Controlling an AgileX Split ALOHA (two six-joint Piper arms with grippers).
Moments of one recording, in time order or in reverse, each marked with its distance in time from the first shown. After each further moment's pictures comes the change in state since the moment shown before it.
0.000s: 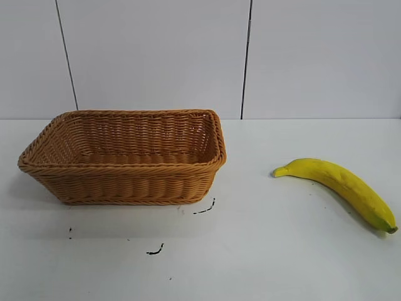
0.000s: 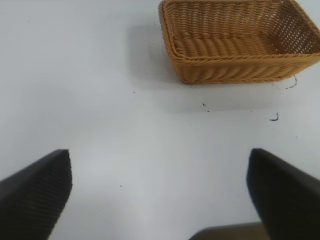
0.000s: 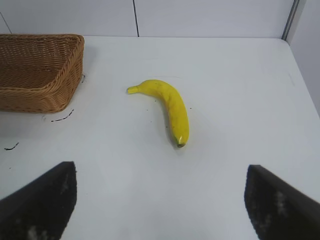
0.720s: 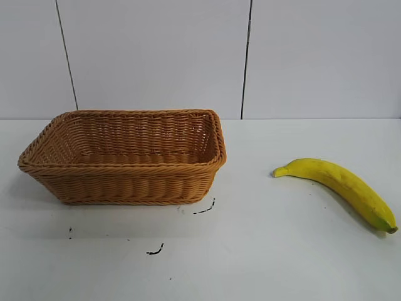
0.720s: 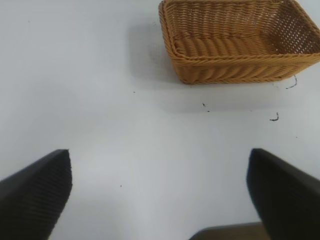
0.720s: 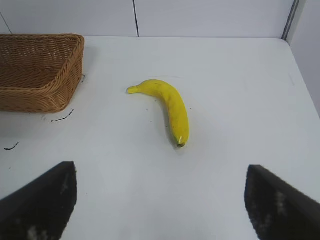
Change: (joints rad) left arm 0.000 0.000 0.000 0.000 0.000 0.000; right arm 0.000 -0.237 0.103 0.000 -0.007 0.010
